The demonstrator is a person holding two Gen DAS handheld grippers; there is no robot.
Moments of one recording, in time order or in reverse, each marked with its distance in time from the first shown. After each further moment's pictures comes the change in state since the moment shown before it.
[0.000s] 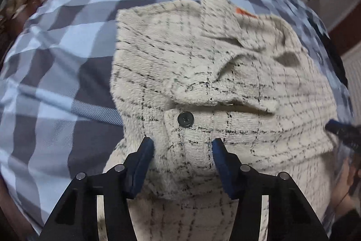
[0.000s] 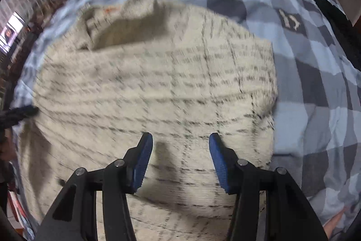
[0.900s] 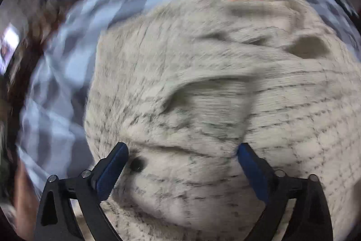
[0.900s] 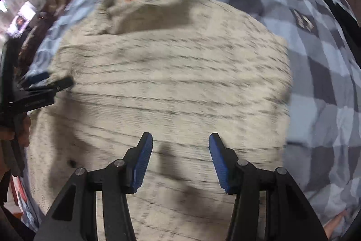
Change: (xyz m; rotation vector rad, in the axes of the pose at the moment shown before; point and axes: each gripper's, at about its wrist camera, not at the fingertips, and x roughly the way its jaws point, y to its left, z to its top) left arm 0.043 -0.074 0.024 0.009 0.010 0.244; right arm -0.004 0.004 -0.011 -0.031 0.029 0.003
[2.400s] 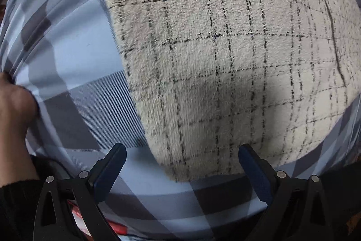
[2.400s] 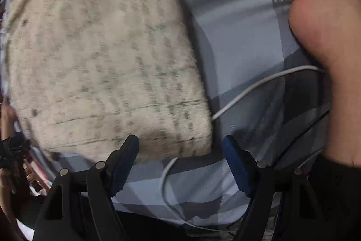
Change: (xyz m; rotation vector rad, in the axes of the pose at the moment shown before) left arm -0.049 0.156 -0.276 0.385 0.575 -0.087; right arm 0.011 -0.046 -0.278 0.468 0.598 0.033
